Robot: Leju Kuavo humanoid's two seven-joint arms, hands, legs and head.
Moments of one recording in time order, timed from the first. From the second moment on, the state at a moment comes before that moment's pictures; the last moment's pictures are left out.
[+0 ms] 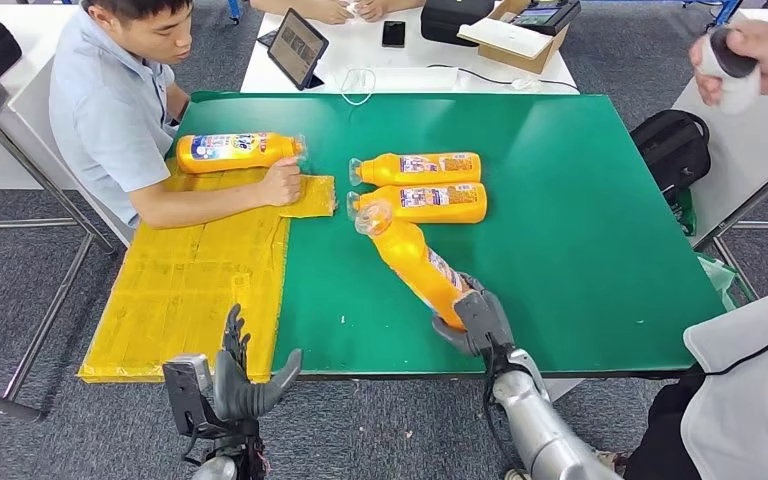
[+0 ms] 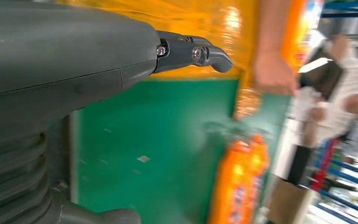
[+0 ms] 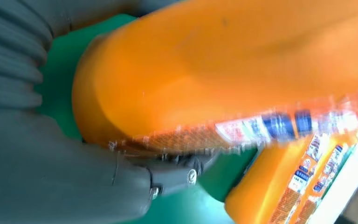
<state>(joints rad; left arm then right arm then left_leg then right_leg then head) 0.06 -0.17 -0.41 -1.31 0.20 0.51 -0.50 -0.37 0.09 0.02 -0.64 0.31 -0.16 -0.59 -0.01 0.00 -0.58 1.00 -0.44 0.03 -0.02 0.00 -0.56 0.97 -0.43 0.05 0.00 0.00</state>
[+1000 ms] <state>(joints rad) 0.05 -0.11 -0.56 -1.43 0.32 0.23 -0.48 -0.26 0.24 0.48 -0.80 0.30 -0.23 -0.59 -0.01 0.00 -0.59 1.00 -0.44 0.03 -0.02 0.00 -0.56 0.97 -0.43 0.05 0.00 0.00</state>
